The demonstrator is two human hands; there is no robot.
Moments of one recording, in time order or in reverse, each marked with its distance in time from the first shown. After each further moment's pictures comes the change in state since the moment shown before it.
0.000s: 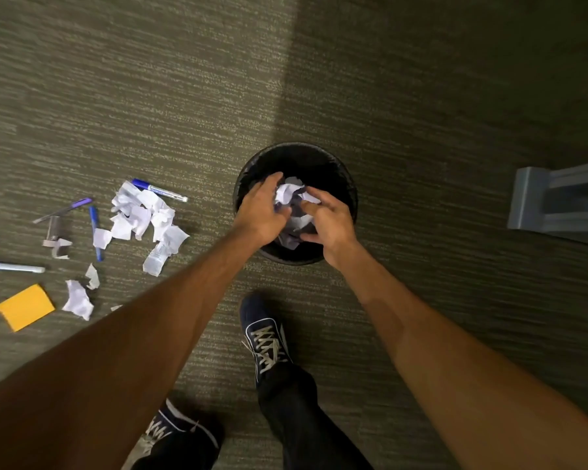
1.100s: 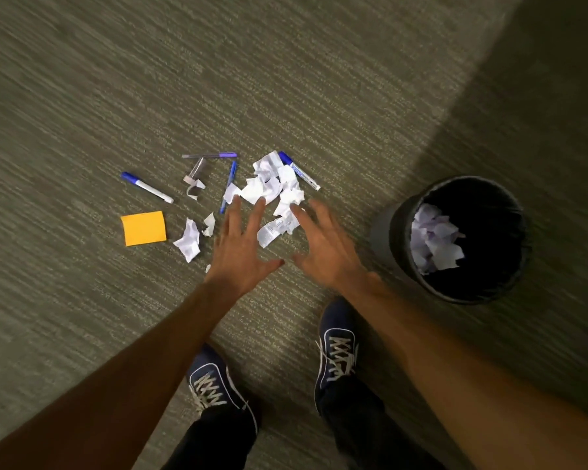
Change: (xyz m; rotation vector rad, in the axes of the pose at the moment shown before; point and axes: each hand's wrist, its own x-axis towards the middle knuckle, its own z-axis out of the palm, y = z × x) left_hand -0.139 -0.245 -0.110 0.152 0.279 -0.233; right_hand -0.030 0.096 0.219 -1.343 -0.429 -0.960
